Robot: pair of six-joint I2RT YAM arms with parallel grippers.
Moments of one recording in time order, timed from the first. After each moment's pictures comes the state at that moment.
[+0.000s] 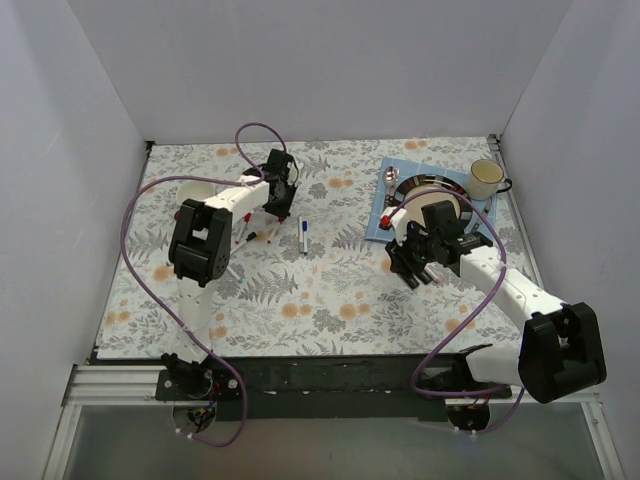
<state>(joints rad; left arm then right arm) -0.38 2.19 1.68 -0.55 -0.05 0.01 0.35 1.26 0.80 -0.48 -0.44 -0.50</state>
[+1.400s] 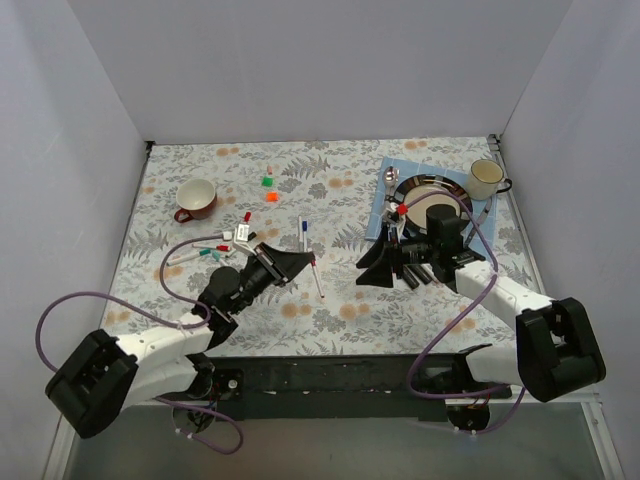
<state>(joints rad) -0.66 1.01 0.22 0.88 0.11 -1.13 0.36 1.27 0.64 0.18 -1.21 0.06</state>
